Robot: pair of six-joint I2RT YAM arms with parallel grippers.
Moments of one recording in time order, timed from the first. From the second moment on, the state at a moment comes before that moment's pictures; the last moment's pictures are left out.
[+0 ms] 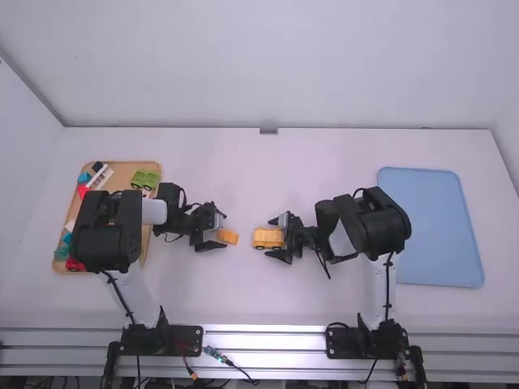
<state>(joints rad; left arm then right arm) 0.08 1.95 0.81 -0.26 0.94 1.52 0.31 2.20 0.57 0.94 -1.11 -0.61</state>
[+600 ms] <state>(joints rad) 0.08 1.99 0.80 -0.27 0.97 1.51 0.31 2.20 0.57 0.94 -1.11 -0.61</state>
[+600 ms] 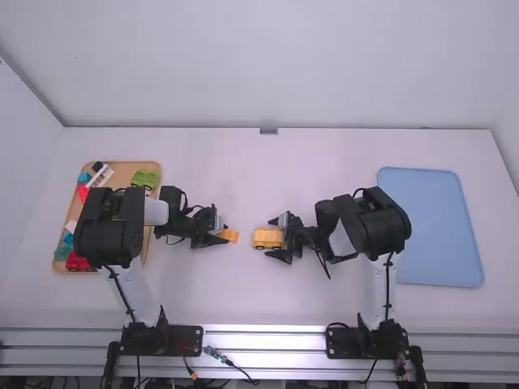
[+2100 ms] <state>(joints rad) -0.20 1.82 0.78 -0.06 0.92 0.95 0.31 2.20 0.57 0.92 -1.10 -0.65</state>
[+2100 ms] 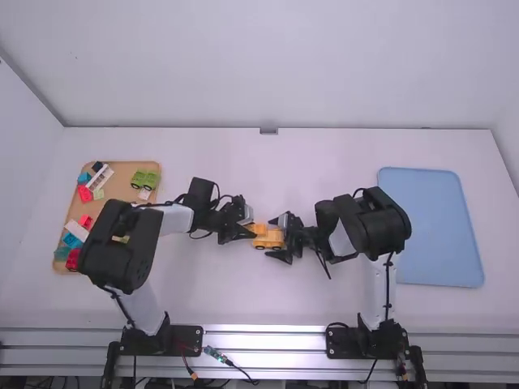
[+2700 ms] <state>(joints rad) -0.22 1.76 0.57 0.32 0.96 0.87 0.31 2.20 0.64 0.77 -1.21 -0.70</state>
